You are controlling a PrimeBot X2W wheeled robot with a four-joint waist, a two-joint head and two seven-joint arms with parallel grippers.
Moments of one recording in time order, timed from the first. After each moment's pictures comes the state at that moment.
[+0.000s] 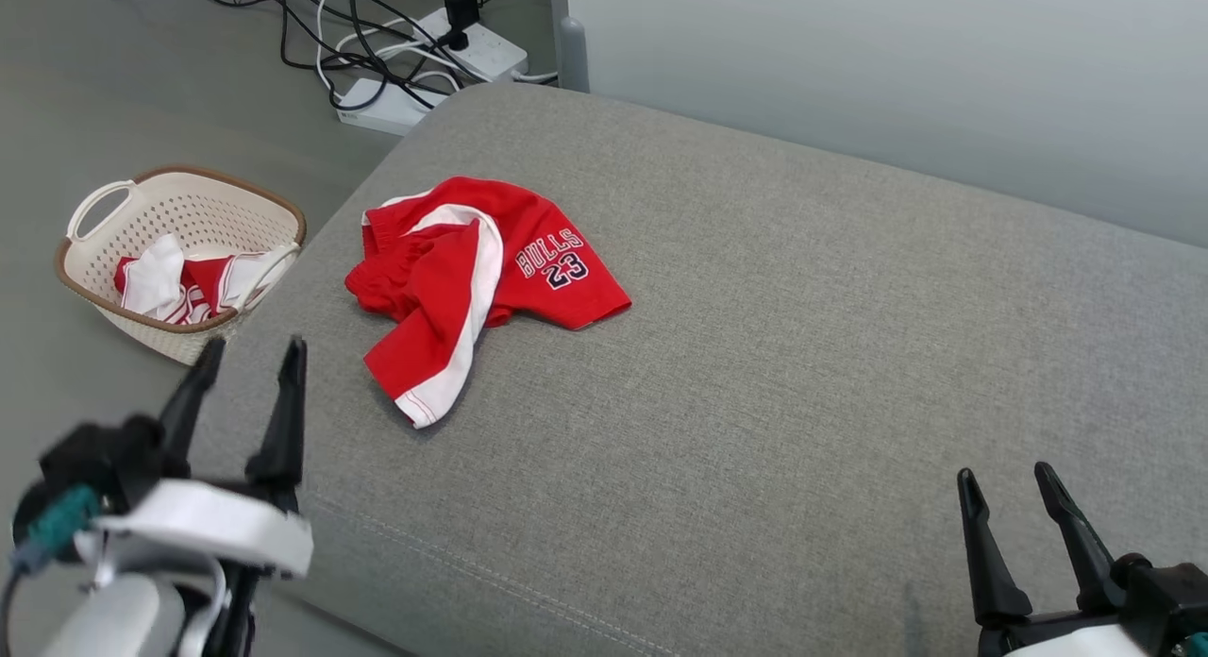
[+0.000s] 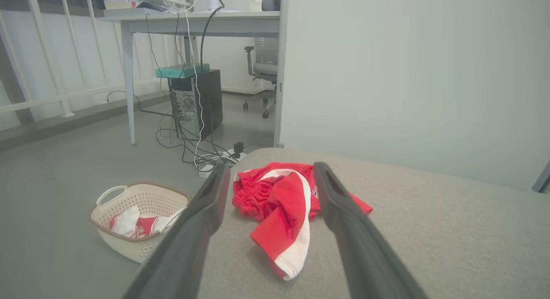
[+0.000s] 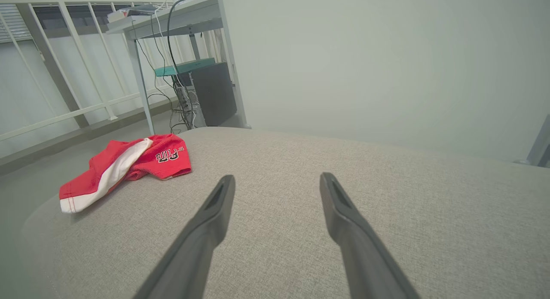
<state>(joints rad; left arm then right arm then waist) -0.10 0.45 -0.33 0.01 -0.63 0.21 -0.19 0.13 -0.04 0.01 -0.01 0.18 0.13 -0.17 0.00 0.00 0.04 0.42</state>
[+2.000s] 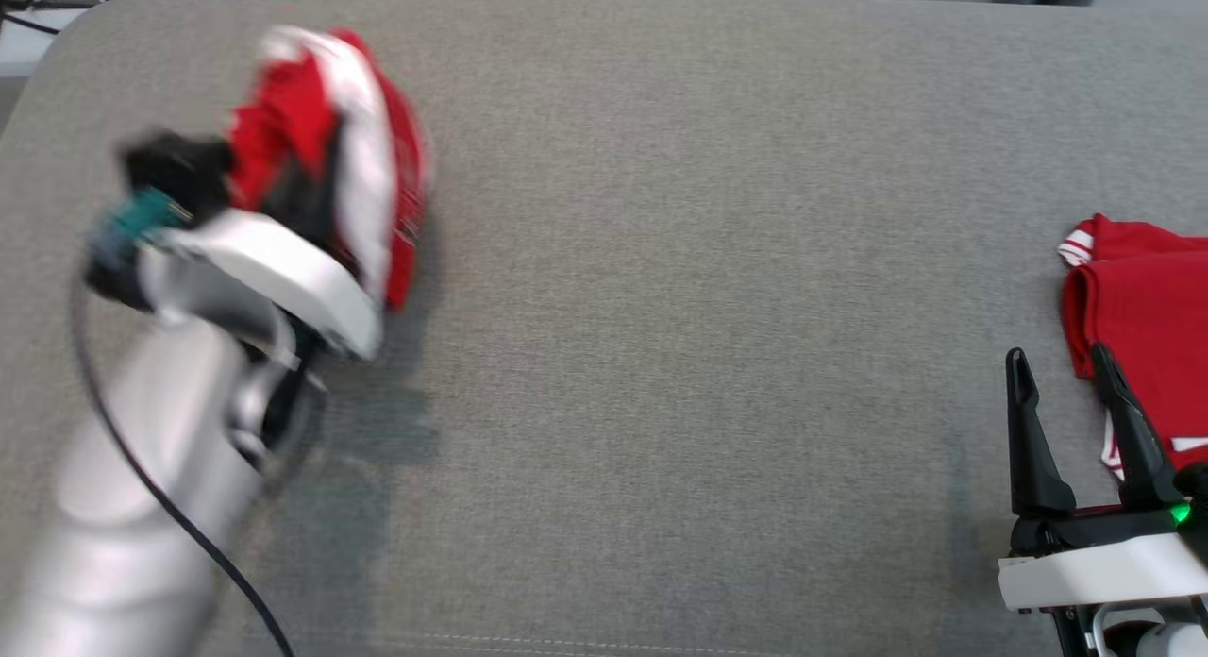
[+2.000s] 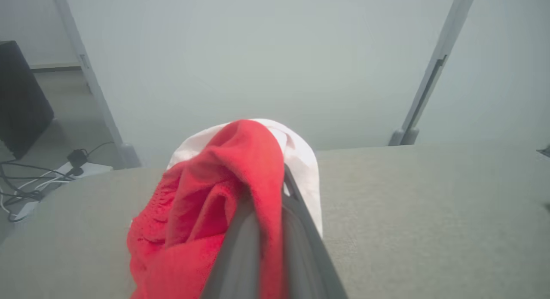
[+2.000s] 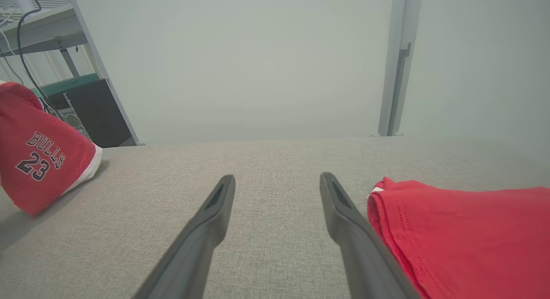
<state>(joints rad) -0.75 0.36 -0.50 0.48 -0.69 0.02 -0.08 -0.03 -0.07 -0.03 -0.05 0.20 0.13 -0.20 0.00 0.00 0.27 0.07</state>
